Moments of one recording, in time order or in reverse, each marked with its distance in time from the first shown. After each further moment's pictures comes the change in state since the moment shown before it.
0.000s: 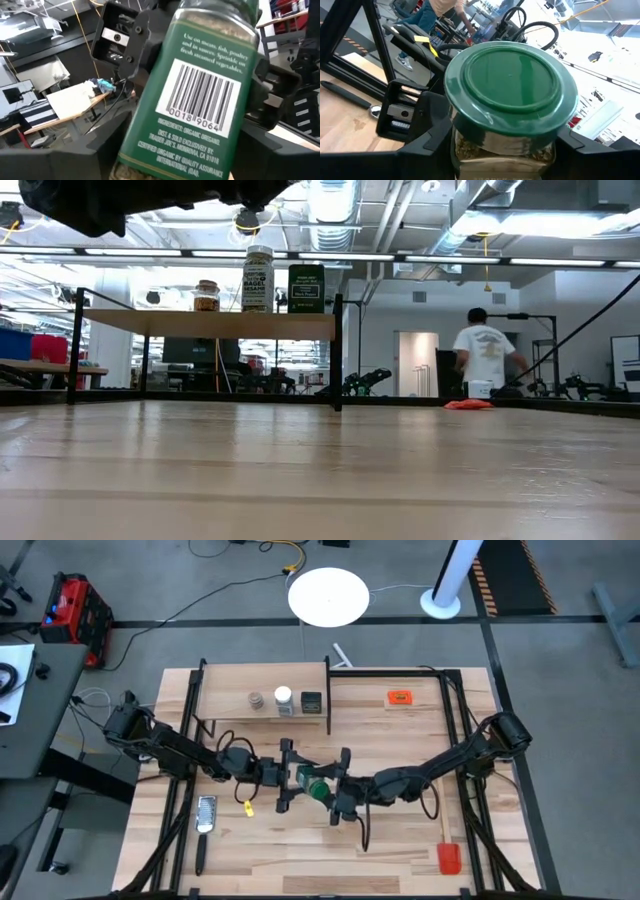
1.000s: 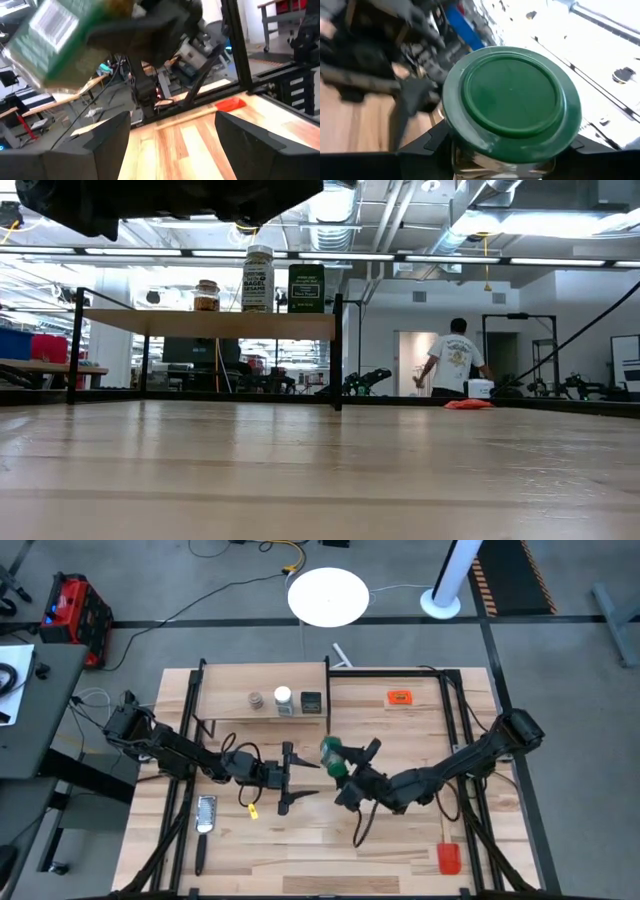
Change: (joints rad) left arm -0.015 0.004 -0.001 -0.085 -0.046 -0.014; right arm 0.085 -0.104 0.003 -0.086 0.525 -0.249
